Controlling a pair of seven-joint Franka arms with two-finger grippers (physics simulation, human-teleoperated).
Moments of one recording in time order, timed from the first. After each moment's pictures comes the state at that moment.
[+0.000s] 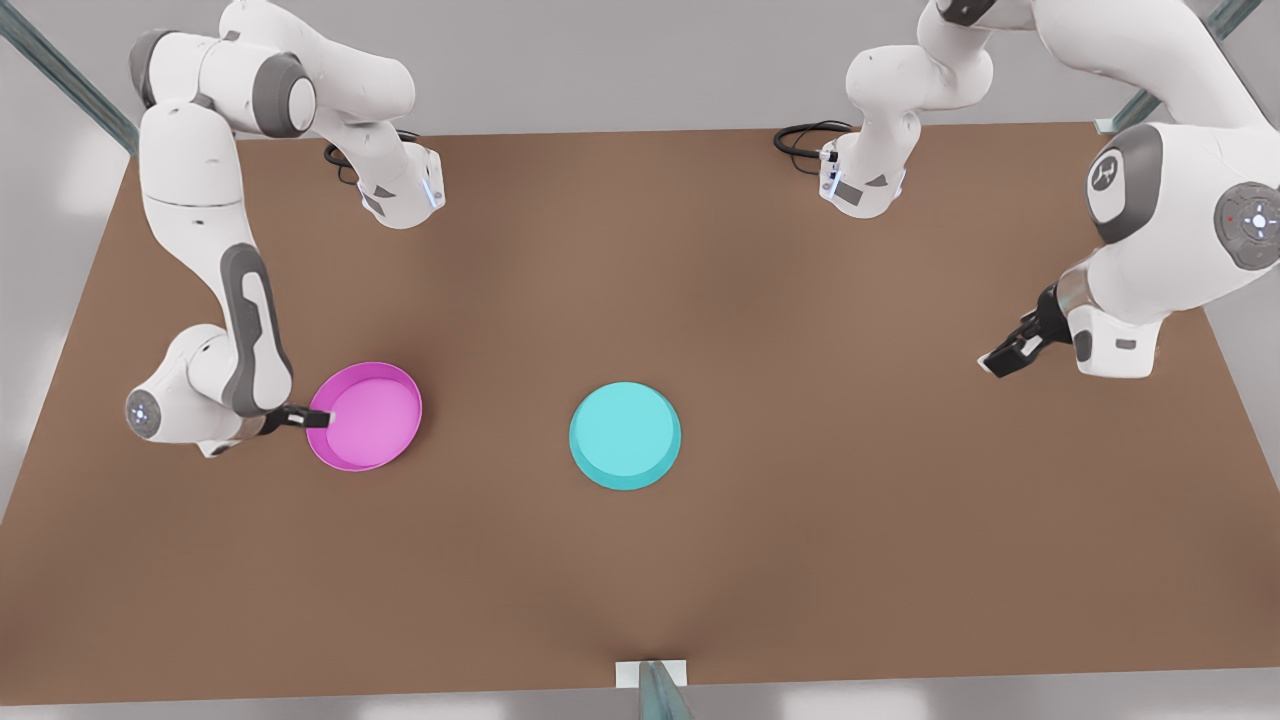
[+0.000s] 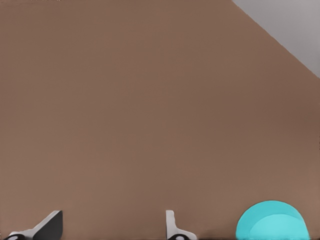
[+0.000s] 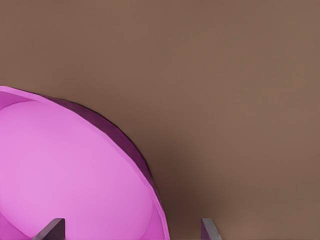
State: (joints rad) left arm -0.02 0.20 -0.05 -1.36 -0.06 1.45 -0.72; right arm 0.03 0.54 -0.28 -1.94 0.35 2.06 -0.22
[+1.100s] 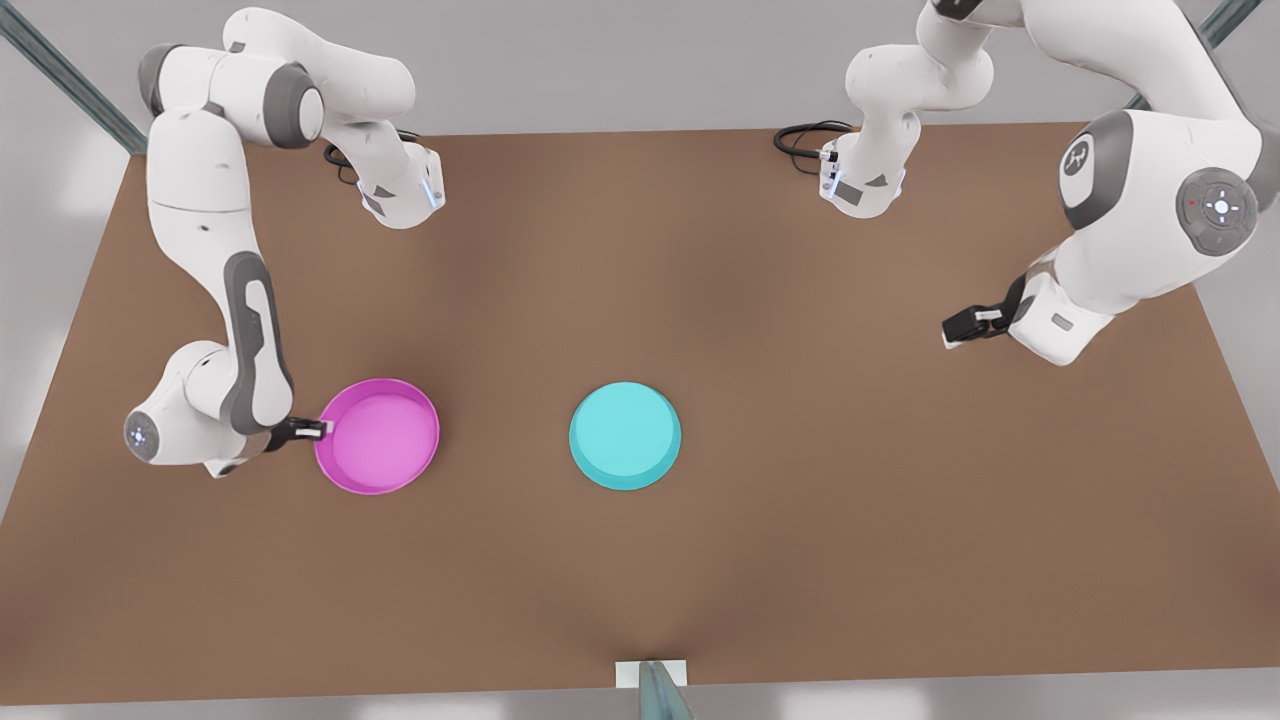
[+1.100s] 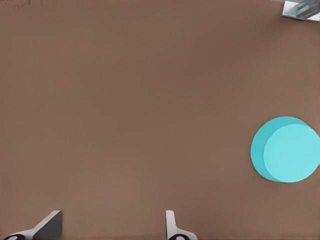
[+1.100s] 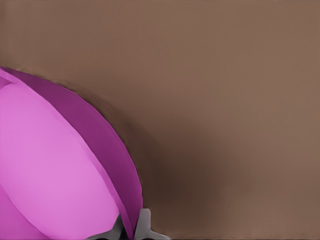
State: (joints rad) left arm -0.06 0.19 -0.07 -1.36 -0.07 1.43 -0.25; right arm 0.06 0.57 -0.27 -1.79 0.40 1.93 -0.24
